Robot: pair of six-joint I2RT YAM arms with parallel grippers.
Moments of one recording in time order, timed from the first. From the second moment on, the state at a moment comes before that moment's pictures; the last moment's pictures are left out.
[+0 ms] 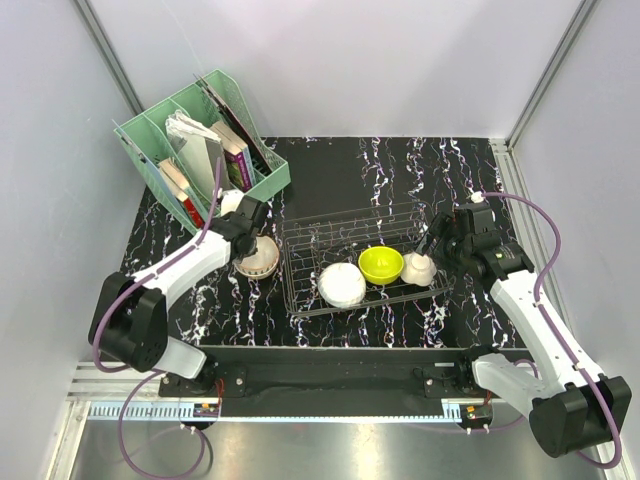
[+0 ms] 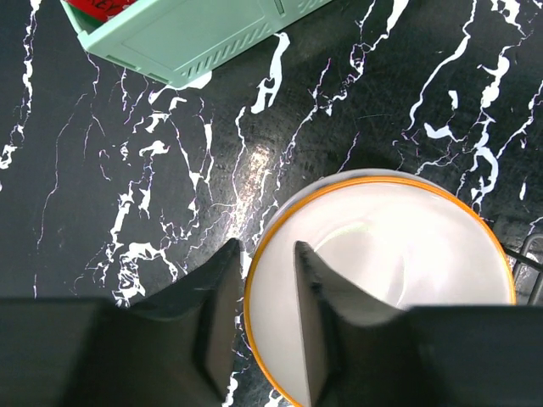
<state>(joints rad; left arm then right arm) -0.44 1.44 0.95 -0.63 -0.59 -0.61 0.25 0.99 0.89 -0.73 0.02 0.74</state>
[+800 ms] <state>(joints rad) -0.60 1.15 1.11 -0.71 -0.56 -0.52 0.25 0.99 0.91 -0.73 0.02 0.71</state>
